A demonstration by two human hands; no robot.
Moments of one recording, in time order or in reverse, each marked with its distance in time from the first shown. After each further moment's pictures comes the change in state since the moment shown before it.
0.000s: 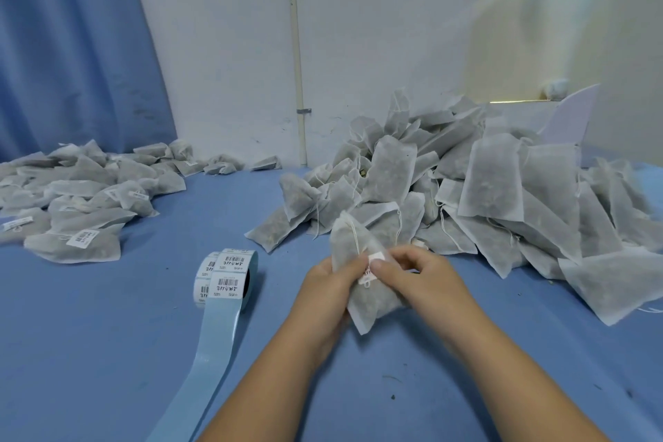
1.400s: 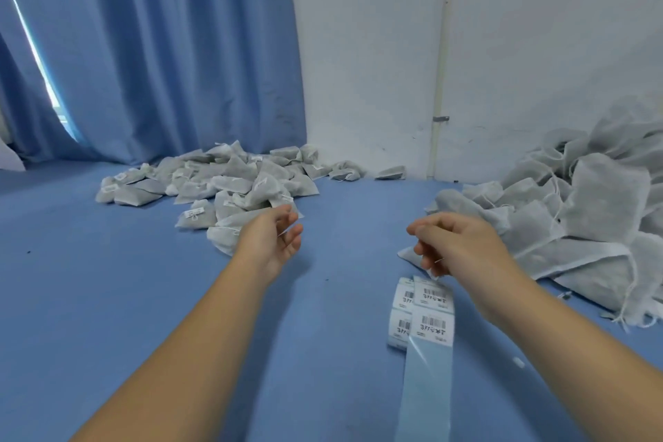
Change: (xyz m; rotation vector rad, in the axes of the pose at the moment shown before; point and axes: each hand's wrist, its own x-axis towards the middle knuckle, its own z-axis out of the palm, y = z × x) left_hand 0.029 0.114 -0.295 -0.293 0.643 0.125; right_hand 0.084 -0.058 0.197 0.044 -0.145 -0.079
